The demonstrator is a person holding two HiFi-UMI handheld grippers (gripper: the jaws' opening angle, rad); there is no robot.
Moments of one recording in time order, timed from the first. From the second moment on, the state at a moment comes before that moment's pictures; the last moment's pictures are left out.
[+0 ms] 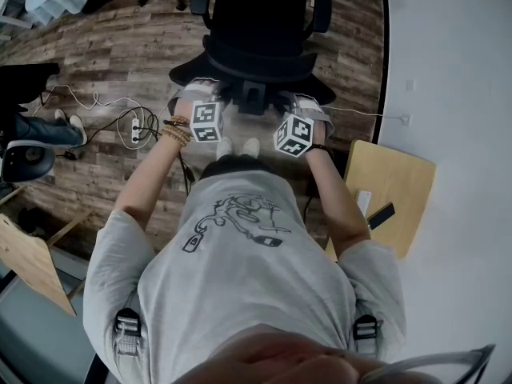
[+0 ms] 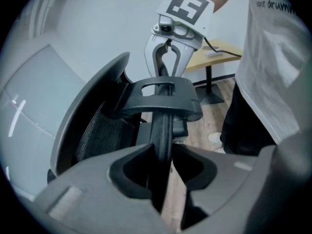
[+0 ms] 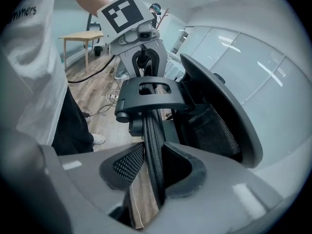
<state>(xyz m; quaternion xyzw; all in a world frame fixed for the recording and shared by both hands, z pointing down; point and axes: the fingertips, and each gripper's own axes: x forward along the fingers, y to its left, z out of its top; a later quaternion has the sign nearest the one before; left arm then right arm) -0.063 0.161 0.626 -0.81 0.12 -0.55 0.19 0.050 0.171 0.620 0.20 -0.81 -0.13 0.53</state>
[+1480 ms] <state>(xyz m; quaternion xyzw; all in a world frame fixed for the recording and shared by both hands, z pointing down) -0.019 0.185 0.304 -0.95 0.30 -0.01 -0.06 0.021 0.197 0.324 0.33 -0.94 0.04 0.08</state>
